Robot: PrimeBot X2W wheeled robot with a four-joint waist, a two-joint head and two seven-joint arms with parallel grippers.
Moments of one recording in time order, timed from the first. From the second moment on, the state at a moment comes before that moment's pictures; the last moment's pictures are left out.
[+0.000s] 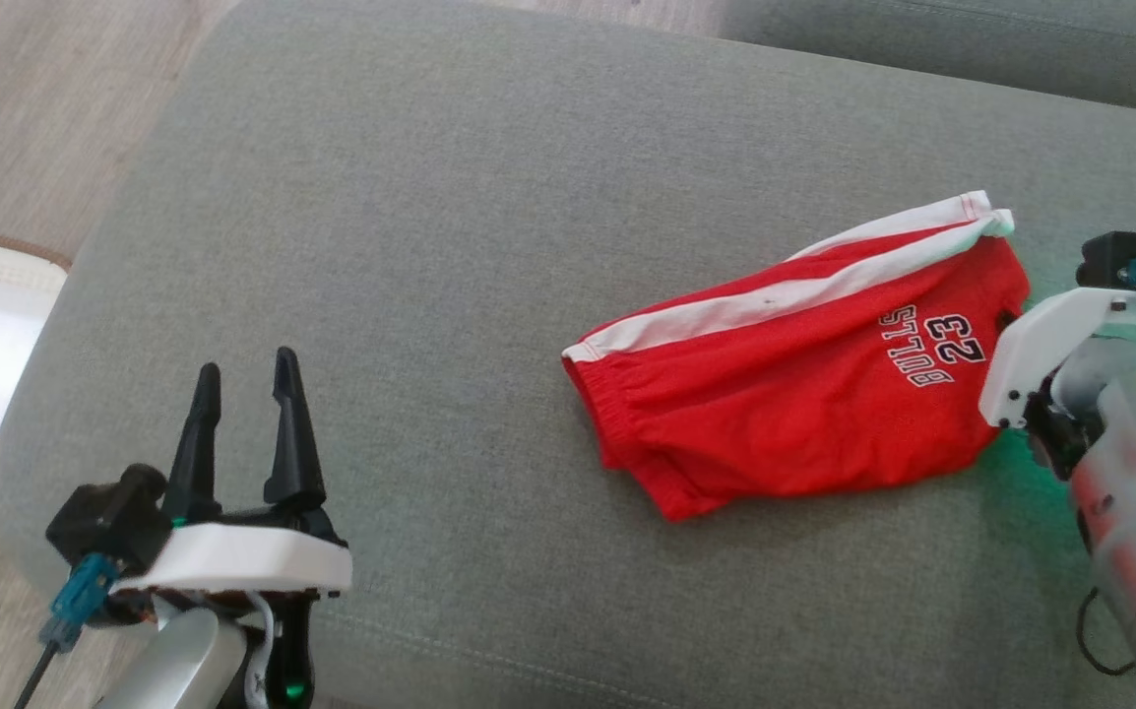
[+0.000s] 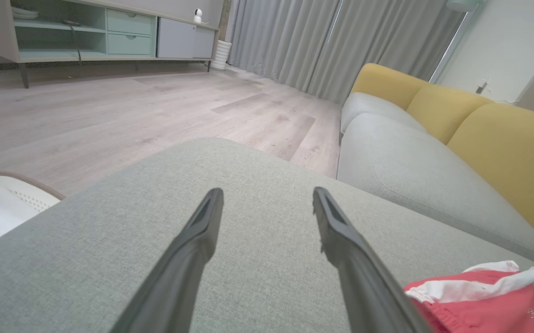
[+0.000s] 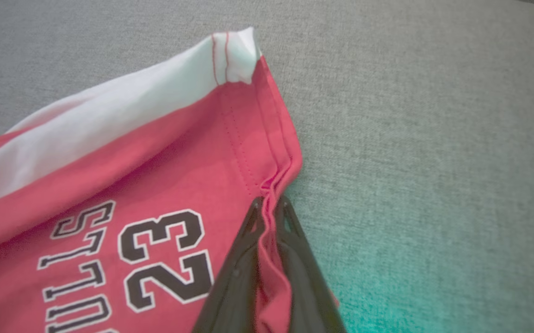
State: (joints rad) left arm -0.18 0.42 -0.55 -0.02 -0.87 0.35 -0.25; right arm -0.80 -0.24 0.03 1.28 0.14 0.12 0.18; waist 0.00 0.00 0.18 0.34
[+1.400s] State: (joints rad) left arm -0.04 0.38 -0.48 0.01 -0.78 0.28 -0.25; right arm -0.31 -0.07 0.01 0.73 0.33 0.12 -0.08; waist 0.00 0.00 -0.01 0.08
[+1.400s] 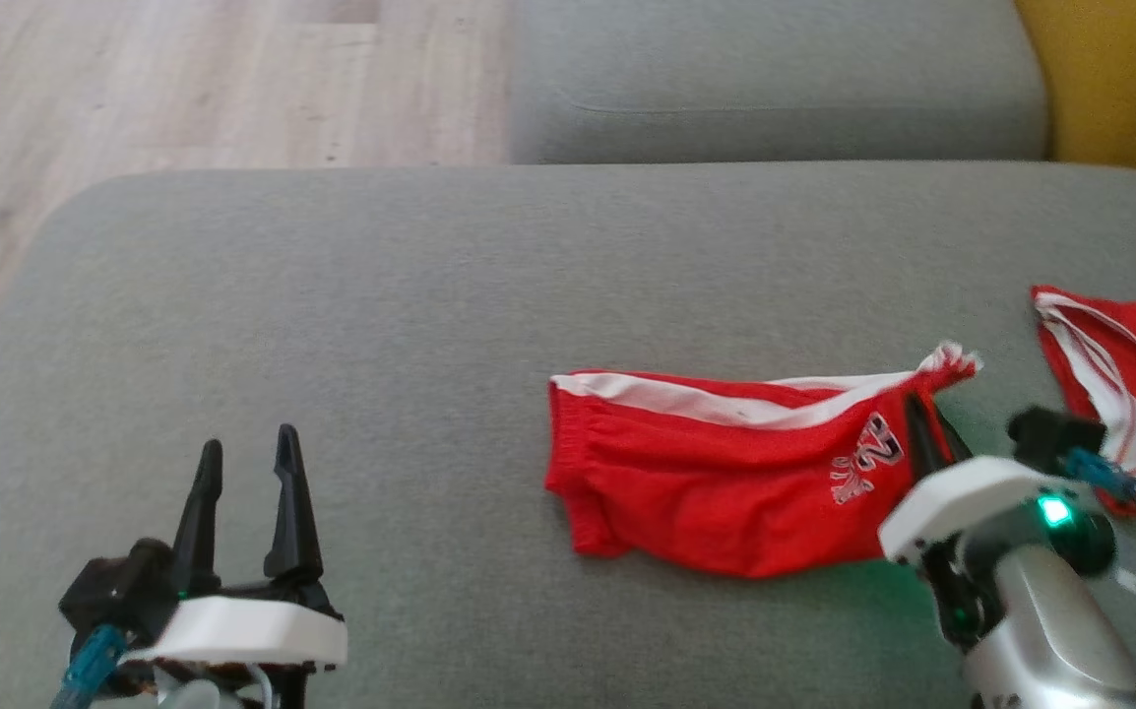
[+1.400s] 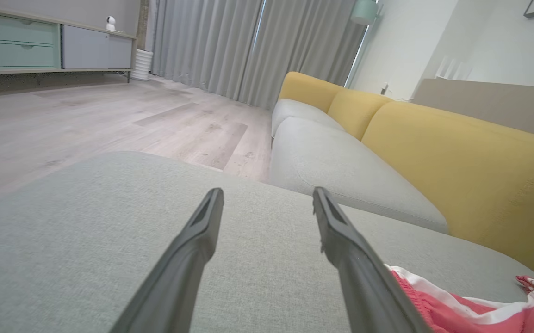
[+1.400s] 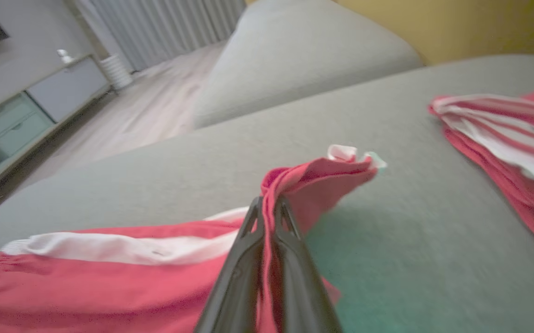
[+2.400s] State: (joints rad) left arm -0.04 0.36 -0.49 0.02 -0.78 0.27 -0.25; right arm -0.30 -0.06 0.54 0.58 0.45 0.12 0.05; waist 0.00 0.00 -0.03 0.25
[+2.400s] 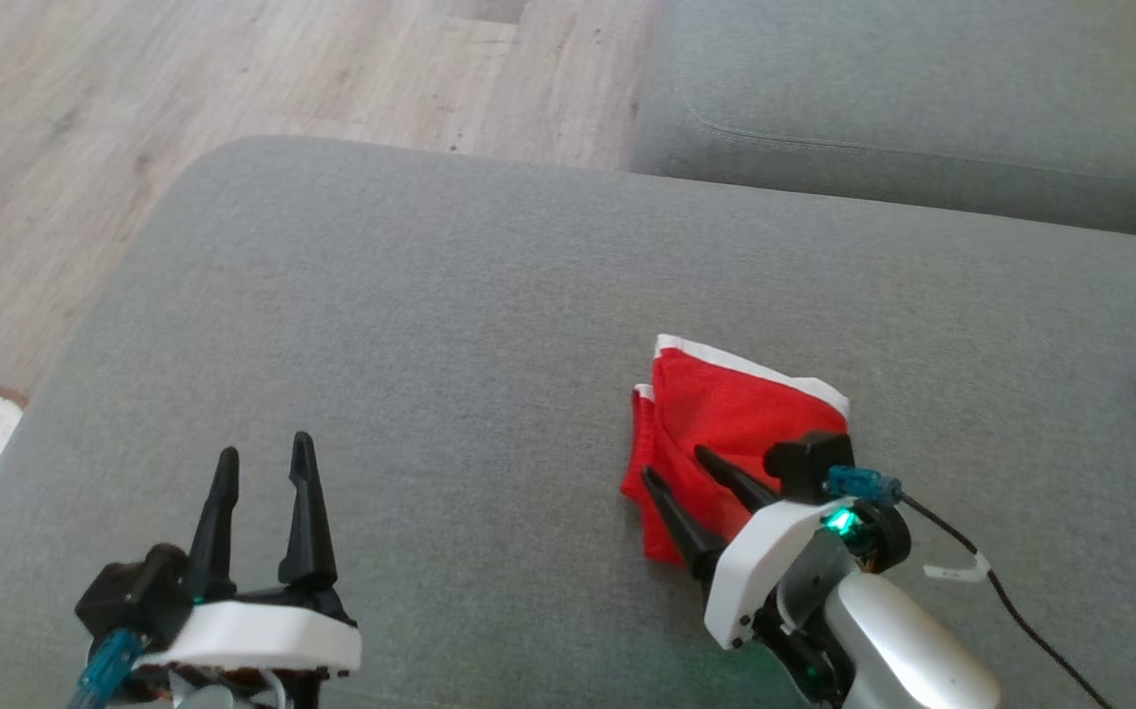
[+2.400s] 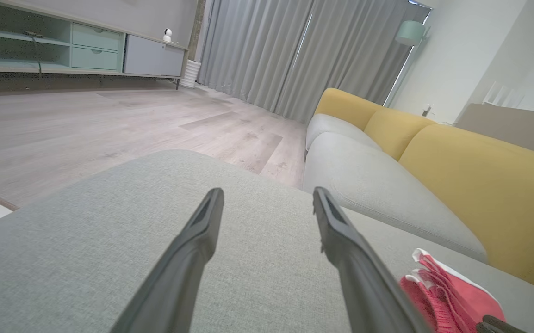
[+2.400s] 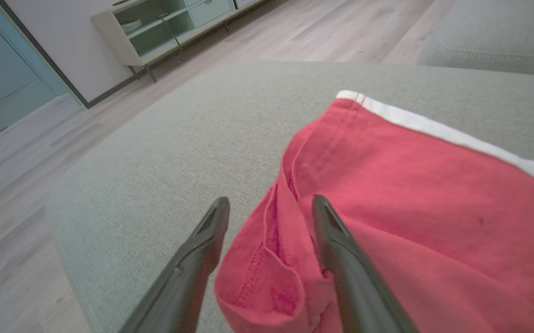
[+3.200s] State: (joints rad) left arm -0.03 0.31 -0.54 0.03 -0.77 0.26 -0.25; right arm -0.23 -0.06 0.32 0.58 0.26 0.12 0.05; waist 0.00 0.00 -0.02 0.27
